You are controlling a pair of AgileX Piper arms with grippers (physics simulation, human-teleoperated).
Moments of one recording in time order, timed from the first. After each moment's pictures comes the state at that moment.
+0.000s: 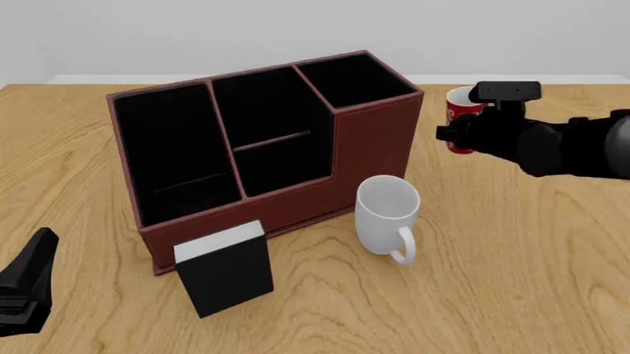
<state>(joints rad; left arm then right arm) 0.00 0.00 0.00 0.00 0.00 0.10 1.69 -0.94 -0.20 0.02</state>
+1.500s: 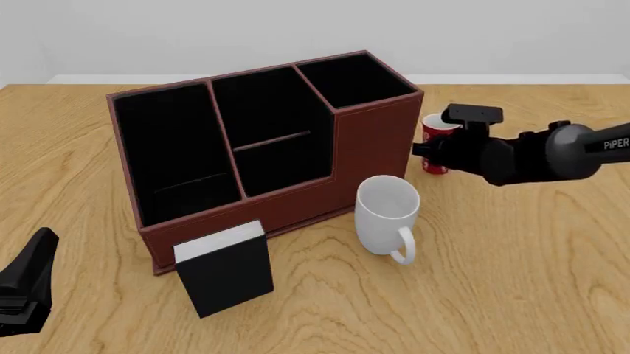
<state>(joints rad) 0.00 0.00 0.00 0.00 0.00 0.14 1.89 -1.01 -0.23 0.14</state>
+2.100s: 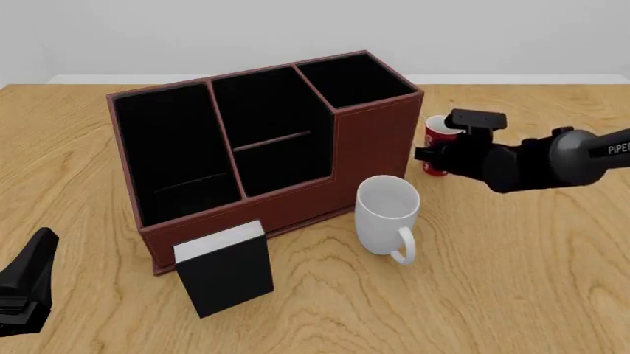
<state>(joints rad) 0.00 0.00 0.00 0.00 0.00 0.13 1.88 -0.97 -0.26 0.17</state>
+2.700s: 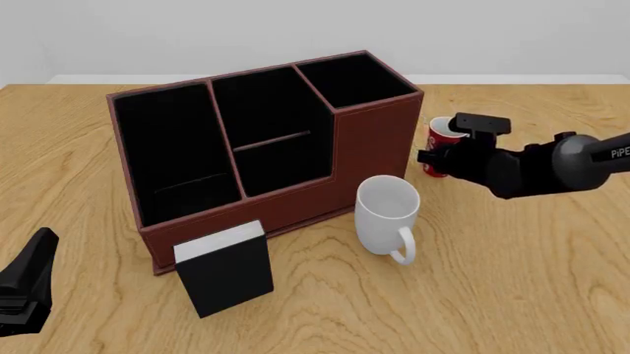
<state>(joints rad) 0.00 0.00 0.00 0.00 0.00 0.12 1.88 -0.94 -0.30 0.19</state>
